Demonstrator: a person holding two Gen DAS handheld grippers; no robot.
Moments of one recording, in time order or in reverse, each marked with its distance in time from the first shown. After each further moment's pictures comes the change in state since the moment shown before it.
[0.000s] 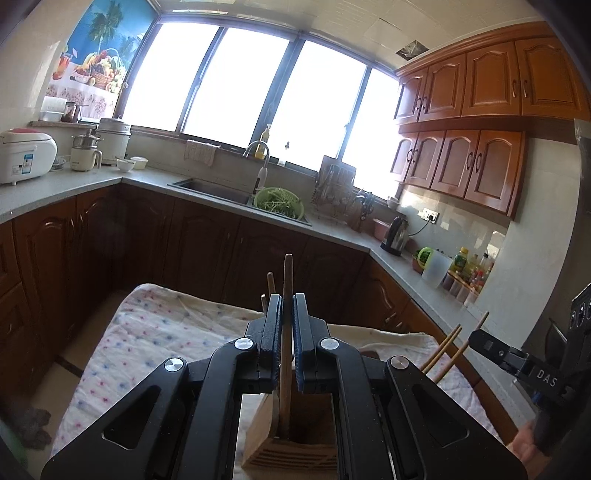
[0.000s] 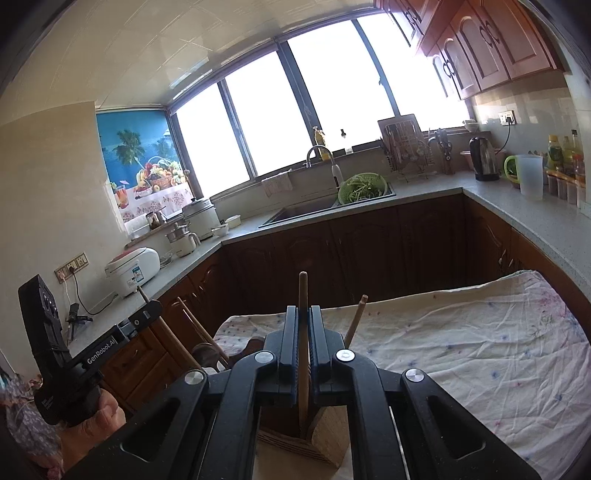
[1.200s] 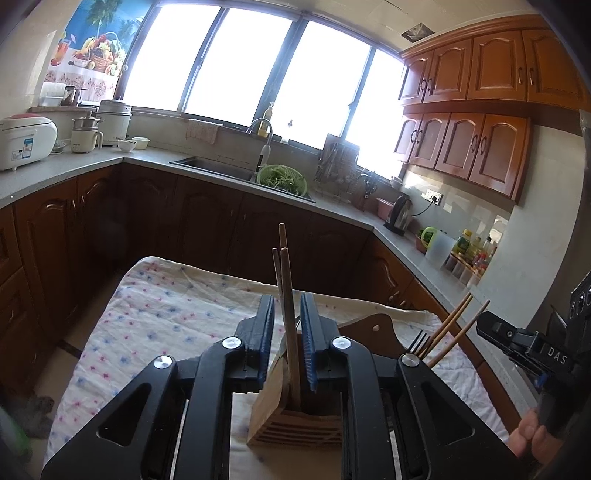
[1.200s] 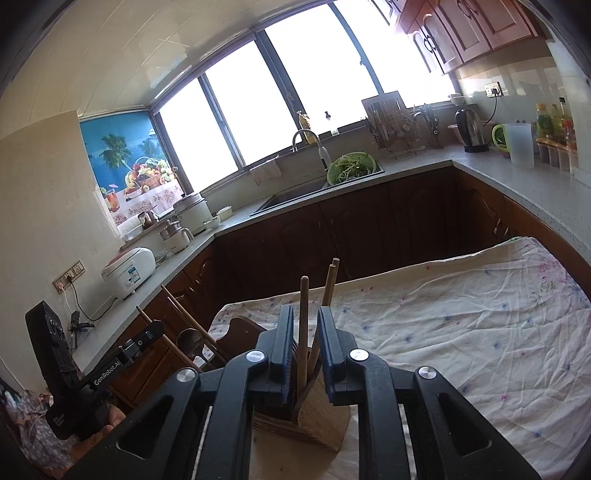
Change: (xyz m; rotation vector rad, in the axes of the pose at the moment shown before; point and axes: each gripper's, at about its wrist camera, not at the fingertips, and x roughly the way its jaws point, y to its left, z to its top) left arm -0.002 0.001 -0.014 -0.002 0.073 0.013; right arm 0.004 -0.020 -0.005 0.084 0.047 -0.007
